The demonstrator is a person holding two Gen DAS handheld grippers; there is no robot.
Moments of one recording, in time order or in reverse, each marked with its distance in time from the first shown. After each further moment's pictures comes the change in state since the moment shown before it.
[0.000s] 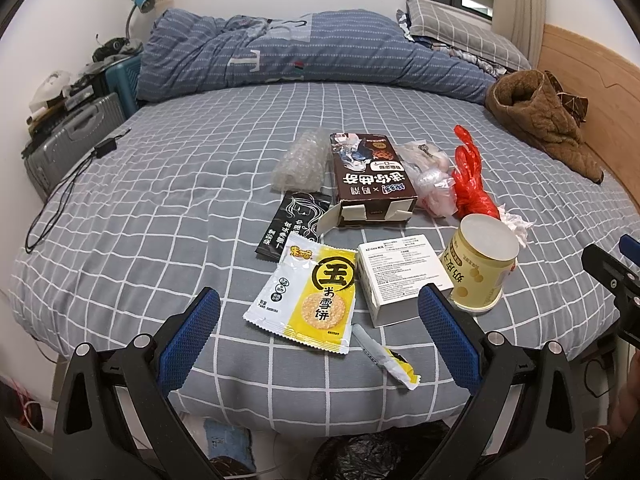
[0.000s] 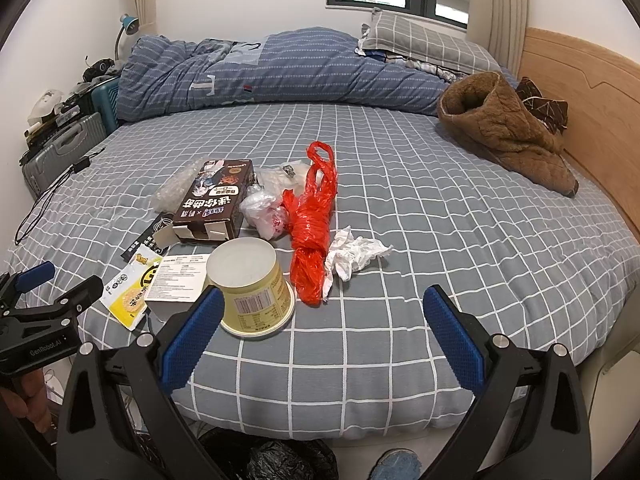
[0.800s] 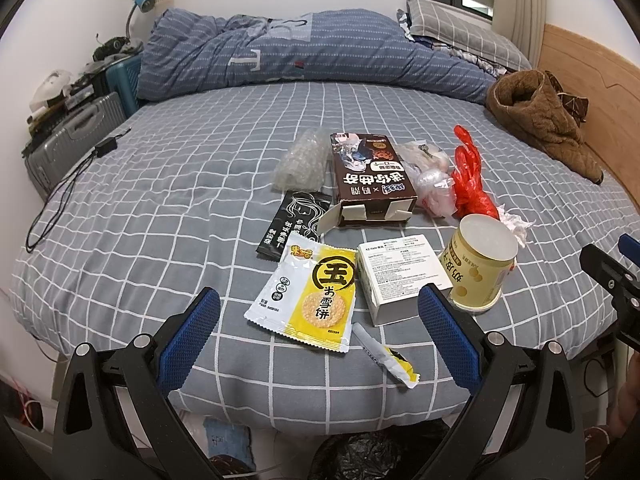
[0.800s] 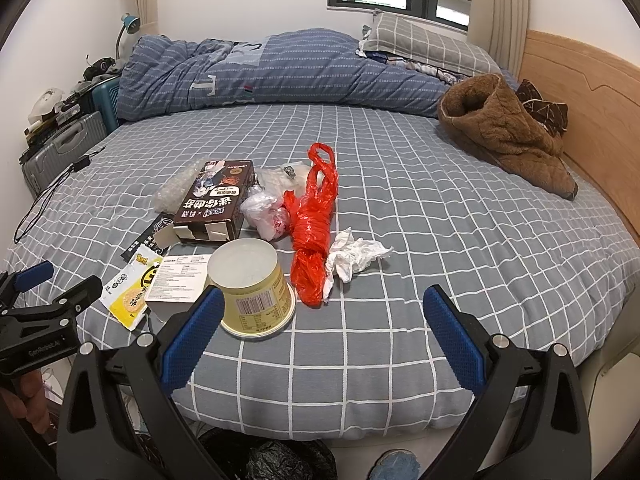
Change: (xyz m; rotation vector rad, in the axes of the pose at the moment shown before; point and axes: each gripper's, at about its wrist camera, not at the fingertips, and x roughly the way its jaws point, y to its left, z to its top) left arm 0.000 0.000 -0.001 -0.002 0.000 0.002; right arm -0.002 0.001 0.001 -0.006 -0.006 -0.002
